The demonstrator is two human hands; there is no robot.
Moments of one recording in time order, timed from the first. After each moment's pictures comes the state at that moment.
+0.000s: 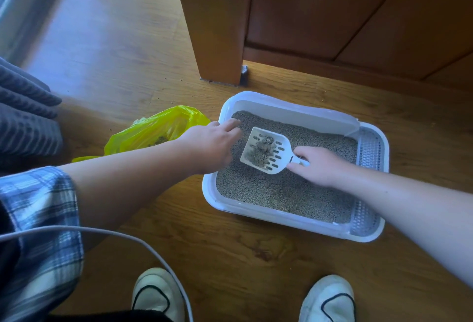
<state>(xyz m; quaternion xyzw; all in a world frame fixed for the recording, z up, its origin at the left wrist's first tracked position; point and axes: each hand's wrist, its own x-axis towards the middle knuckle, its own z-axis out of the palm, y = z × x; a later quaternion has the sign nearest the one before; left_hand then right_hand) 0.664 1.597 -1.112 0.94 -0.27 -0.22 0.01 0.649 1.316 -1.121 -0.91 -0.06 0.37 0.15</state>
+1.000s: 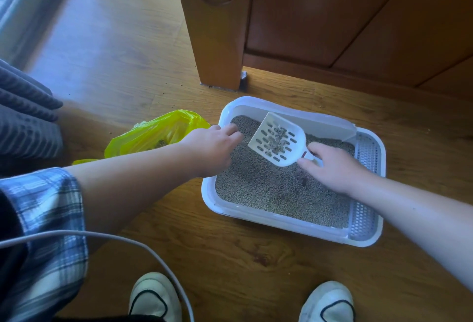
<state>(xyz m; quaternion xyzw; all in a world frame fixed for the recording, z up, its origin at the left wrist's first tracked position) 0.665 1.595 -1.109 0.94 -0.28 -0.21 0.00 0.642 1.306 -1.082 -0.94 -0.03 0.31 0.17</state>
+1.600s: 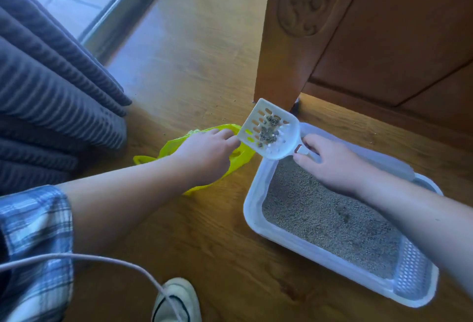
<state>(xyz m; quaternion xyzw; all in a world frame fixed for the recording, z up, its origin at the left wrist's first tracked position) 0.649 1.690 -1.082 0.98 -0.15 -0.16 0.02 0.691 1.420 -1.048 -0.92 -0.17 0.27 0.22</state>
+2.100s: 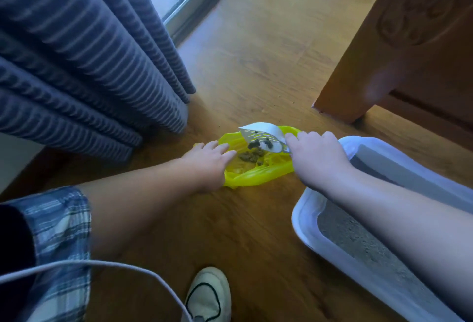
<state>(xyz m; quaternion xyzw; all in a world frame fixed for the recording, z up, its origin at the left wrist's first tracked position) 0.587 1.795 -1.101 0.94 -0.01 -0.35 -0.03 0.688 1.570 -1.093 -0.91 -0.38 0.09 -0.11</state>
